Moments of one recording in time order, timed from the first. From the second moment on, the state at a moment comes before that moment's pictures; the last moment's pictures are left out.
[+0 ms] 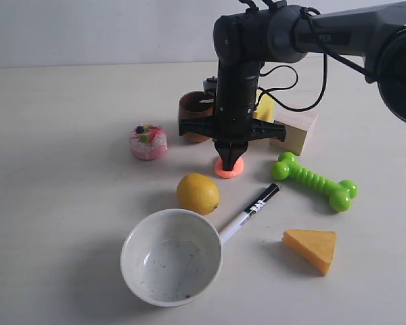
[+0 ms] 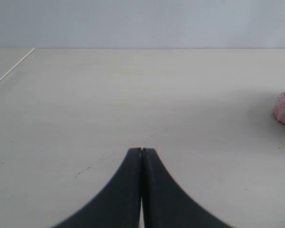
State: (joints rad) left arm 0.08 0.01 0.00 -0.04 0.37 0.08; right arm 0.53 2.37 -1.81 0.09 1.18 0.58
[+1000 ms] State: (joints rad) left arm 0.08 0.01 0.00 -0.04 0.37 0.08; right arm 0.53 2.37 -1.81 0.09 1.17 0.57
